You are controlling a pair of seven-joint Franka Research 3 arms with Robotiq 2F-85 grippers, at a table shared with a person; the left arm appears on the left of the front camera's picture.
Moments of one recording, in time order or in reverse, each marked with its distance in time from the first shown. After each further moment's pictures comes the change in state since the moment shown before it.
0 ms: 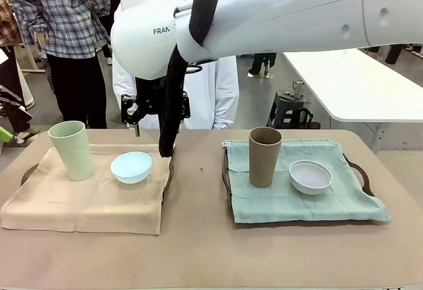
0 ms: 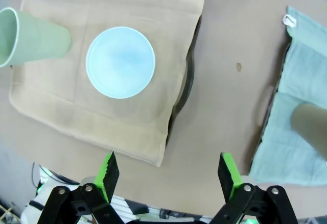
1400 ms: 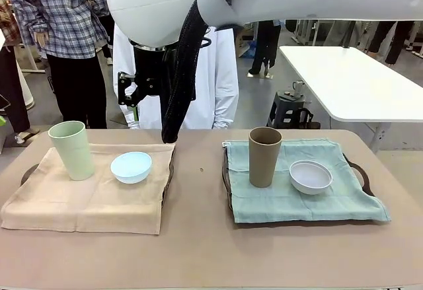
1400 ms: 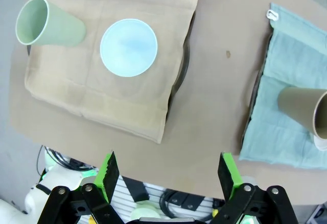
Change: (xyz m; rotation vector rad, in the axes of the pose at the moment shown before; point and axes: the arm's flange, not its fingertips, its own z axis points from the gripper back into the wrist) left arm 0.054 -0.040 0.030 0.224 0.228 0.314; right arm -0.032 -0.004 0.068 0.008 -0.039 0.006
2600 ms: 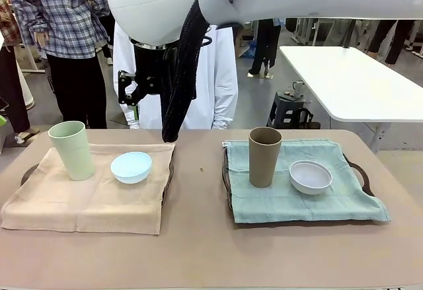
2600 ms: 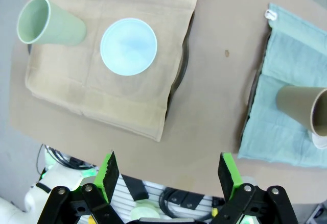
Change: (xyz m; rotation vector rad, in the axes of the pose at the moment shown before) left arm -0.001 -0.006 0.001 0.004 0.003 0.116; right arm -0.004 0.000 0.008 -0.004 -0.004 0.002
